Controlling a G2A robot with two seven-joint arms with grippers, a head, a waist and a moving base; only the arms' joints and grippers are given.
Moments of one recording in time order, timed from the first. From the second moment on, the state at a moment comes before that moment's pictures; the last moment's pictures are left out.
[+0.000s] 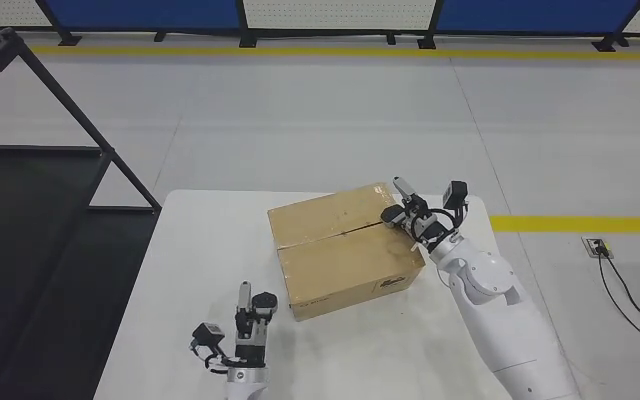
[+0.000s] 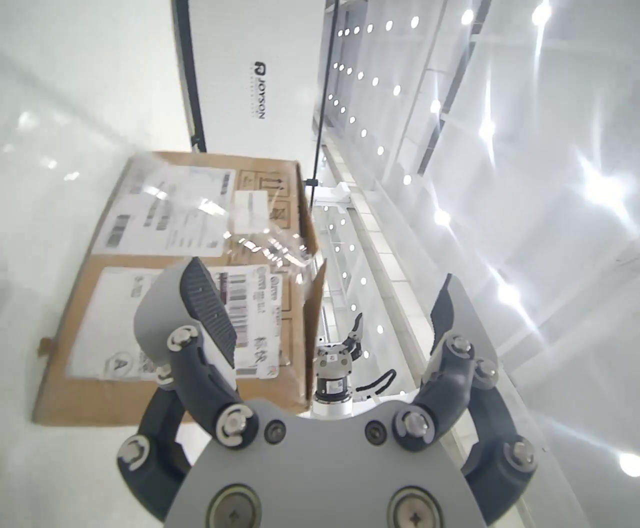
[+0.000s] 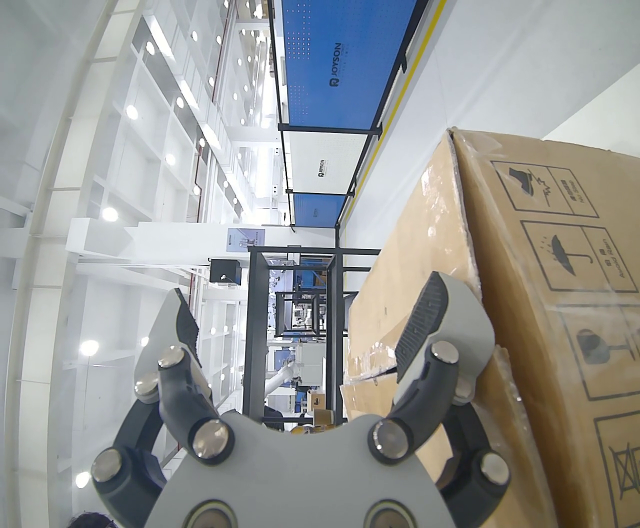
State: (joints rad) left arm 1.37 -1.28 -1.05 -1.56 -0.20 -0.52 0.47; right arm -0.73 -1.28 1.23 -1.20 0.36 -0.09 0.45
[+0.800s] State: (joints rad) left arm 1.19 -1.35 -1.10 -1.32 -0.55 -0.54 0.33; right arm -0.77 -1.27 1.28 -1.24 0.36 -0.08 0.45
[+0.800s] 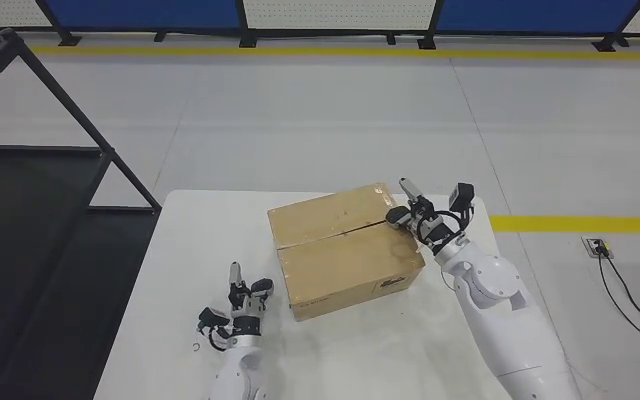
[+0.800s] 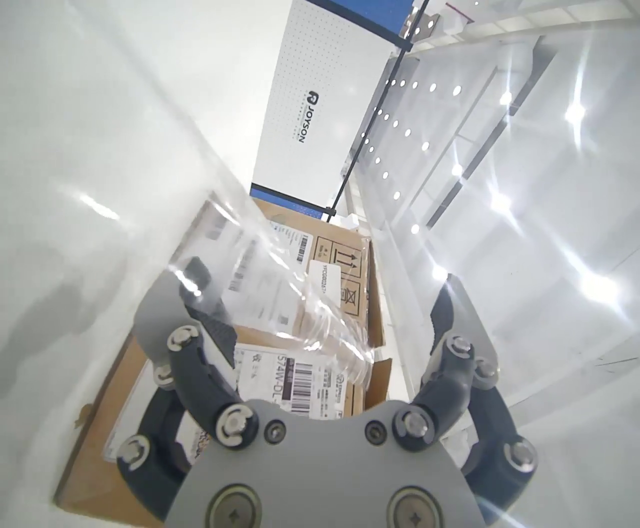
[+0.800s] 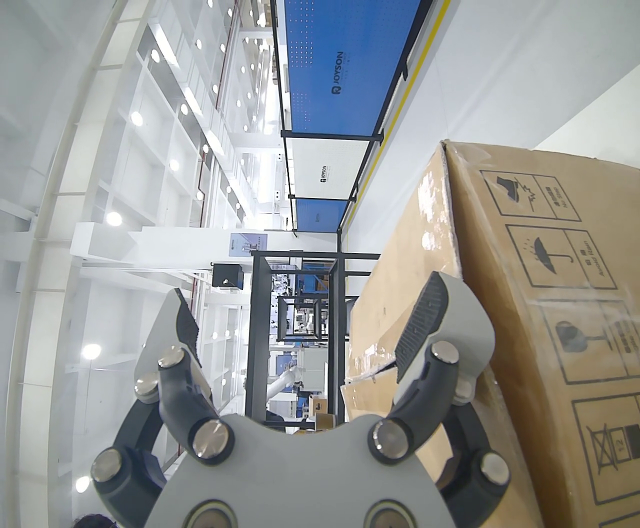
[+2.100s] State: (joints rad) left arm 1.31 -1.43 -1.26 -1.71 -0.03 -0.58 0.76; right arm -0.76 -1.28 1.26 -1.25 0.33 0.00 0.43
